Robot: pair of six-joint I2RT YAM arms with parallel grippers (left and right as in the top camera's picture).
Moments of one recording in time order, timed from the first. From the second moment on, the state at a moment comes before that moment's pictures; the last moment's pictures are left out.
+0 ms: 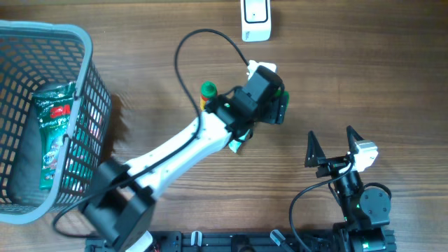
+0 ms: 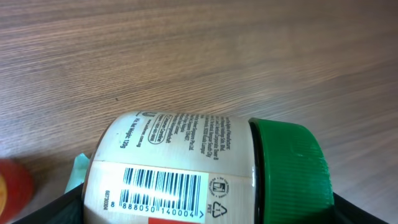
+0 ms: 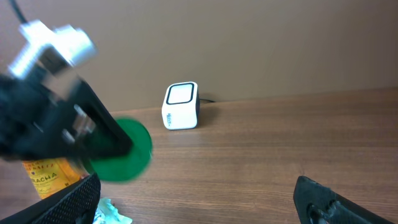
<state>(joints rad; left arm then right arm) -0.79 1.77 1.33 -0.44 -0.08 -0.49 0.12 0.02 0.01 0.00 -0.07 0.17</state>
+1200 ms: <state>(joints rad) -0.81 1.85 1.33 -0.38 -0.17 -0.33 0.12 0.02 0.01 0.00 -0.07 0.17</state>
